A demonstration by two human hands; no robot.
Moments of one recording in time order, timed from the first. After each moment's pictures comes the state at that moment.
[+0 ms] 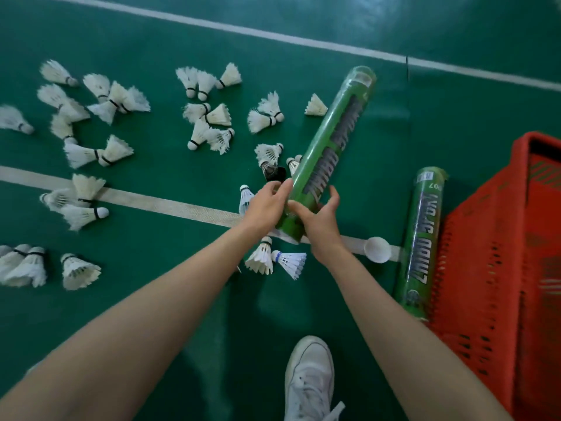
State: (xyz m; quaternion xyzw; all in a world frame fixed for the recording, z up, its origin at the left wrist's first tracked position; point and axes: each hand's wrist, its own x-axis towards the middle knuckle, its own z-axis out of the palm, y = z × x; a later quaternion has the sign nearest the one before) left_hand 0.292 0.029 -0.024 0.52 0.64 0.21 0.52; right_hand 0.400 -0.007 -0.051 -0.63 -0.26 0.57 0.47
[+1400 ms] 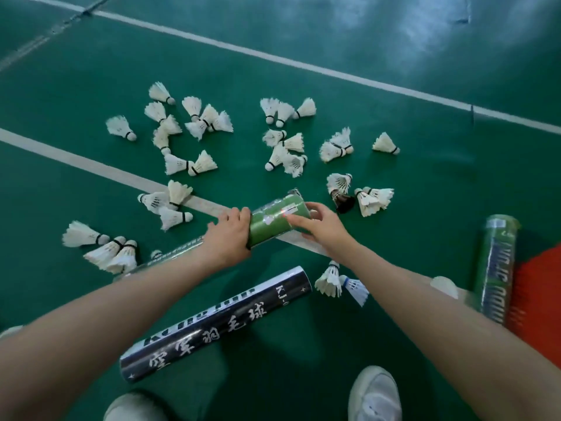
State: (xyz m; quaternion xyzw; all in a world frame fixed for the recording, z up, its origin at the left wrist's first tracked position) left_hand 0.064 0.008 -0.017 0.73 0.66 -0.10 0.17; right_hand 0.268 0.034 -0.024 -0.60 -0.41 0.63 0.27
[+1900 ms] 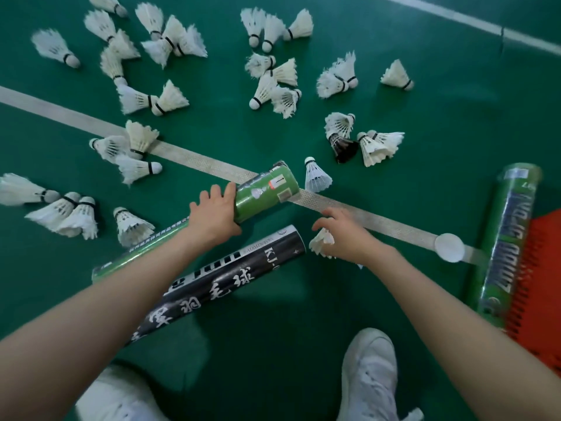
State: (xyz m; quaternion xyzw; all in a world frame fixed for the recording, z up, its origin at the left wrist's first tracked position) left_hand 0.073 0.003 -0.099 0.67 0.69 -0.14 0.25; right_hand 0.339 -0.010 -0.113 -0.56 -0.74 0.36 -0.12
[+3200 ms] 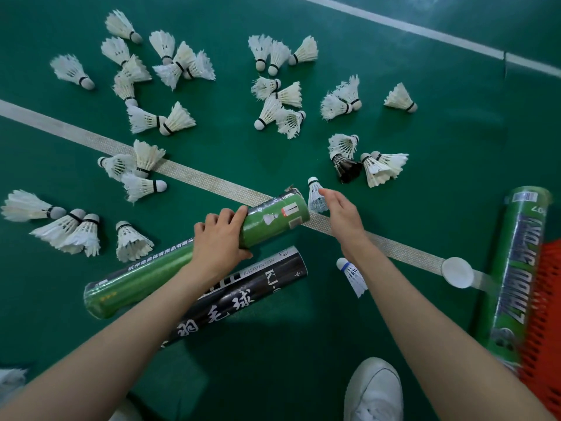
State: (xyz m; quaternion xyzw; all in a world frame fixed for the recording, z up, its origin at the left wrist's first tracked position) left_hand 0.081 -0.014 -0.104 0.70 0.69 -0.05 0.19; right_hand 0.299 0.032 -0.092 -0.68 -0.41 0.53 0.29
